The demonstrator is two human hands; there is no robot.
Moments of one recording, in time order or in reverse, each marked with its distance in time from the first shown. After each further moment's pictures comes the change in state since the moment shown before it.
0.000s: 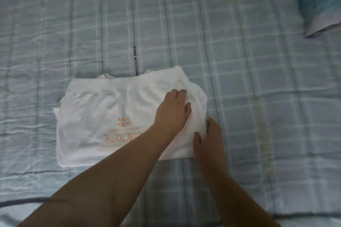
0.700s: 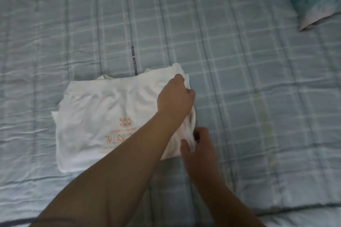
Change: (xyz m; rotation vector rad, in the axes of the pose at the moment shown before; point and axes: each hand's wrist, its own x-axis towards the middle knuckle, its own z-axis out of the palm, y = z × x) left_hand 0.017 0.028 -0.043 -0.202 0.031 -0.241; right_hand -0.055 -0.035 0.006 0.162 -0.079 0.051
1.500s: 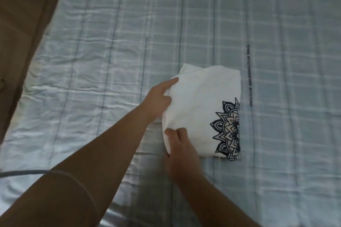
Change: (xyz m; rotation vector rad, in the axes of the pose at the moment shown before) left_hand -0.052 -0.401 -0.212 -0.747 -0.112 -0.135; right_hand -0.142 -0.141 0.337 -0.572 -0.324 -0.521
